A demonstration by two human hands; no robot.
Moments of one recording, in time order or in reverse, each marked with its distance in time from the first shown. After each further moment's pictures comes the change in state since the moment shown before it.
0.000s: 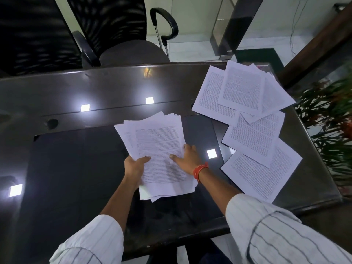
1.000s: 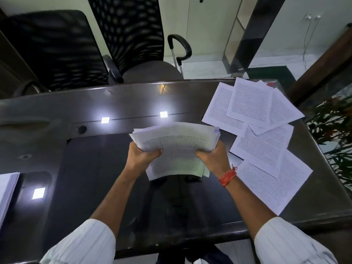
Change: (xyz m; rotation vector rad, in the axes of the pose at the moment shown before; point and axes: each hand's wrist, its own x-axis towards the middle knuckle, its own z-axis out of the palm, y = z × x) left_hand -0.071 0.077 -0.024 0.065 -0.329 0.699; right_hand -0.099 -0.057 -0.091 0.712 0.298 -0.418
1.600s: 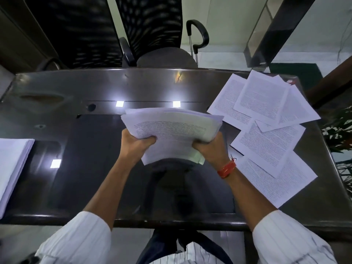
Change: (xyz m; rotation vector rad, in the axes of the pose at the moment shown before) left_hand -0.035 0.023 0.028 0.134 0.242 0.016; right_hand 0.000 0.005 -0.023 0.008 -0.187 -0.110
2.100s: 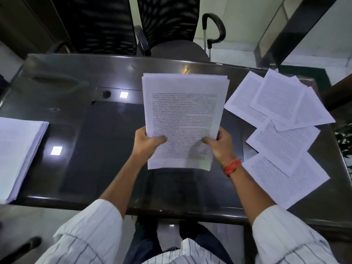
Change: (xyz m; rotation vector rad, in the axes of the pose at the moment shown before) left_hand -0.015 -0.035 -0.045 -0.045 0.023 -0.265; right_hand -0.010 0.012 0.049 0.023 0.031 0.246
